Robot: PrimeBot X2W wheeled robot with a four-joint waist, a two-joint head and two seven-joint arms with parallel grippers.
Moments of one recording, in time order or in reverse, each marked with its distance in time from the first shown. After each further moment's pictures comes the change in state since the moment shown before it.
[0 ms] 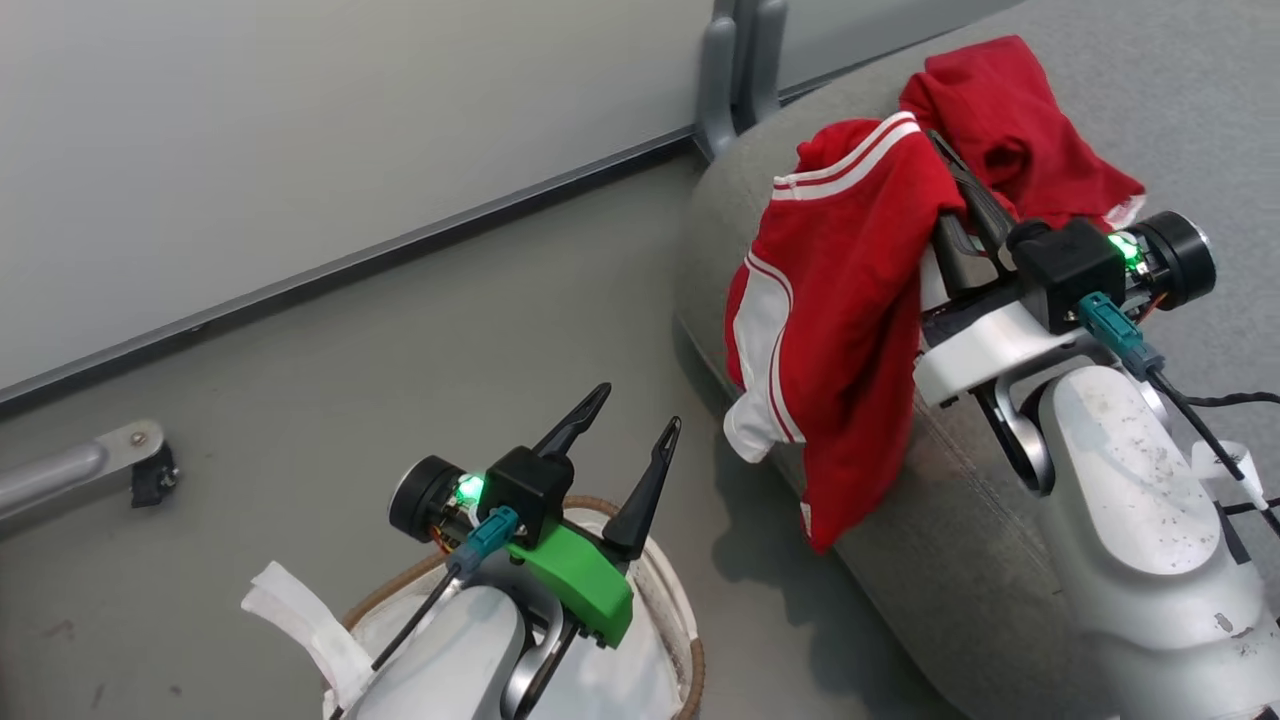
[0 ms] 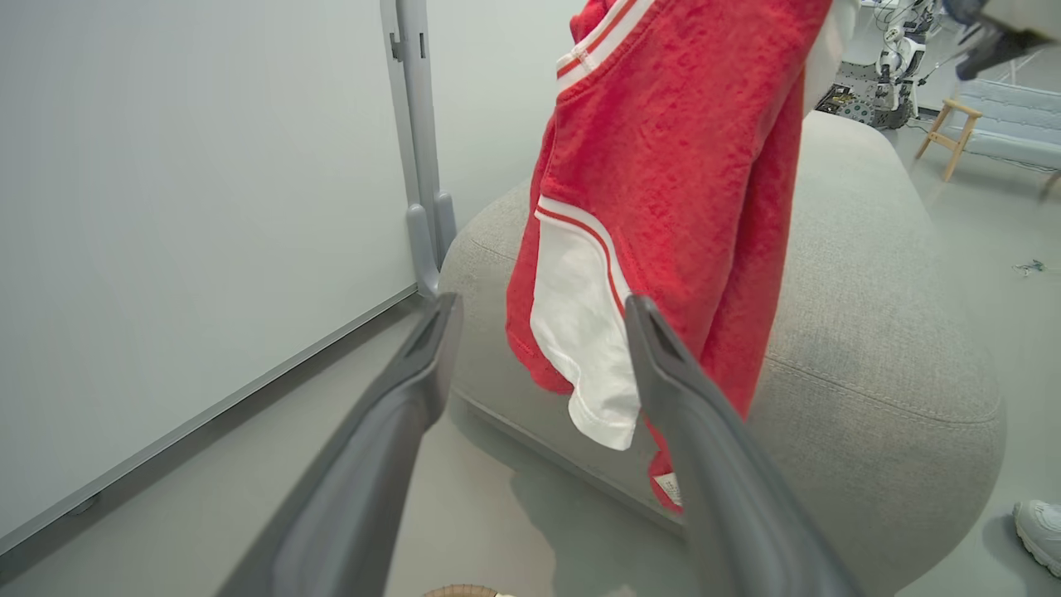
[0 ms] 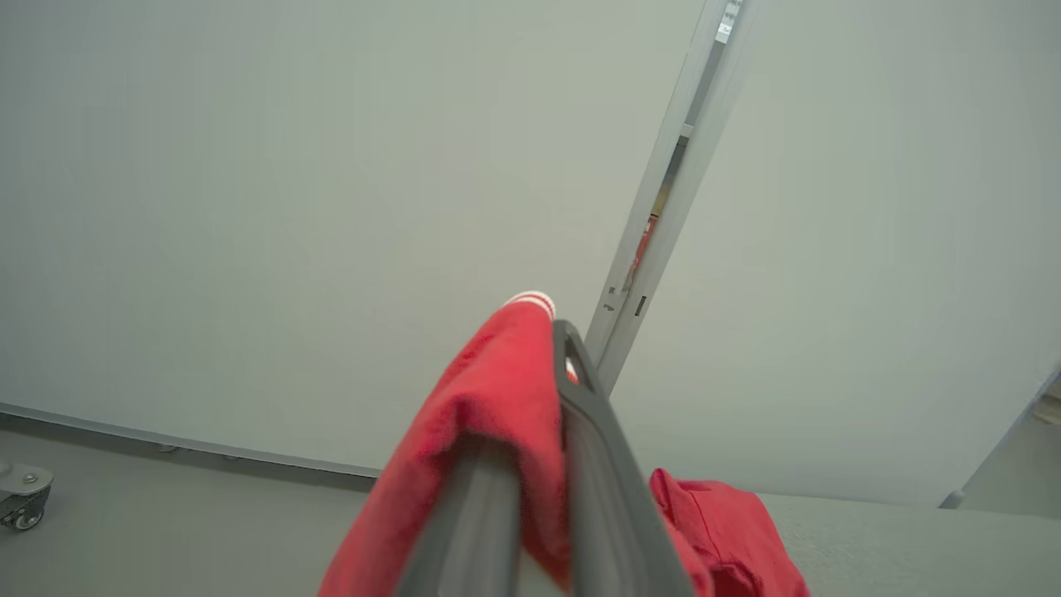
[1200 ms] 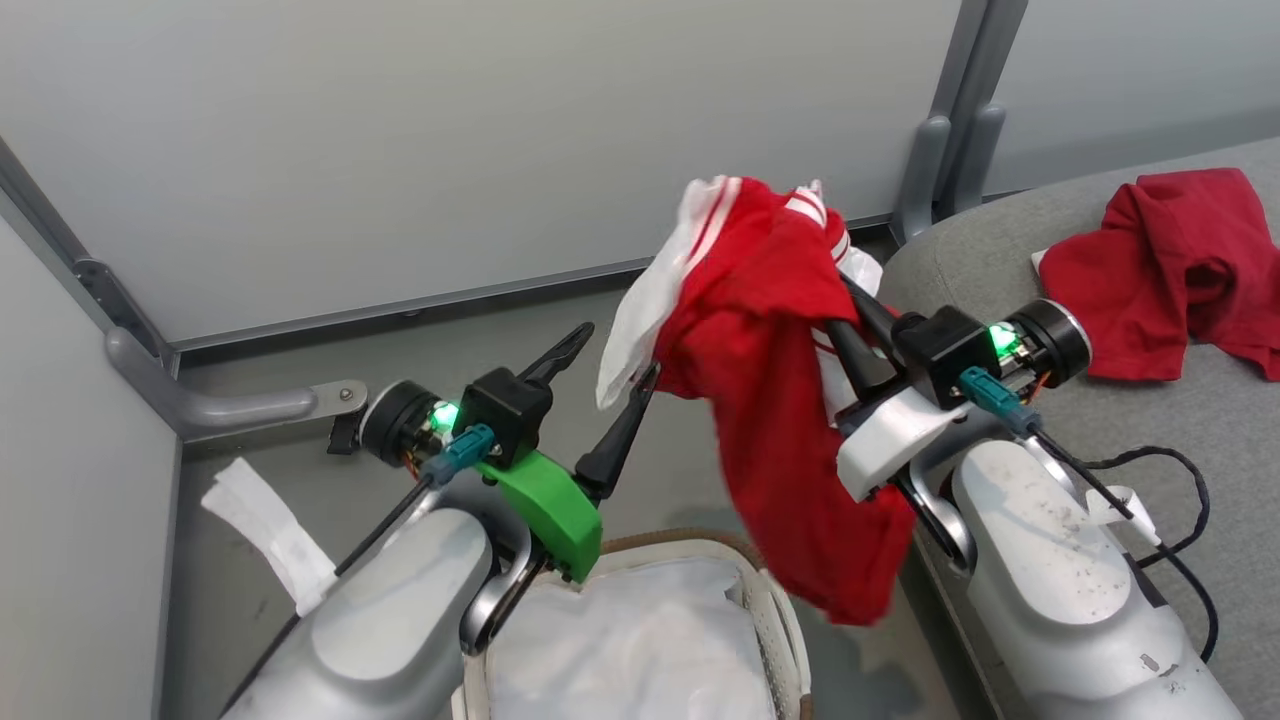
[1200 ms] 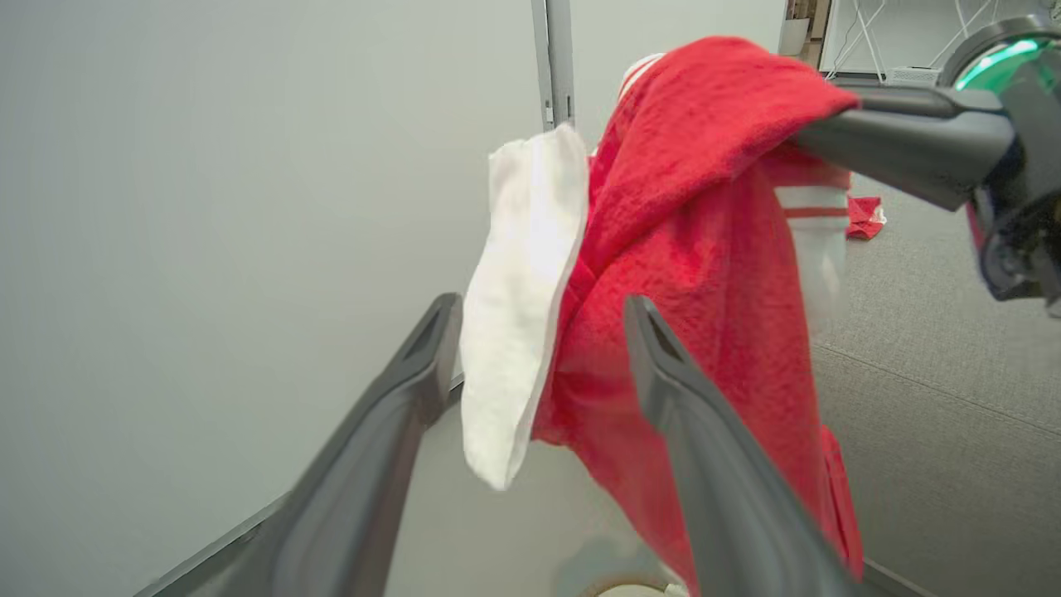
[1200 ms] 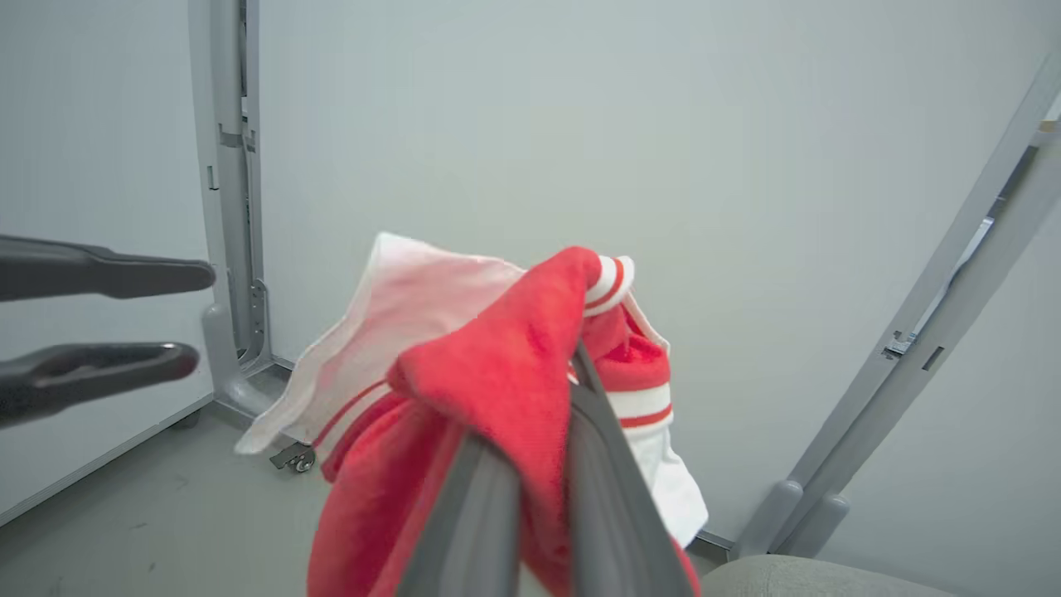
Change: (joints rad) left arm -0.237 0.128 -0.254 0.062 -0.249 0.050 0.000; right arm 0.044 0.036 0.162 0.129 0.055 0.000 0.000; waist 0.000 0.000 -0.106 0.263
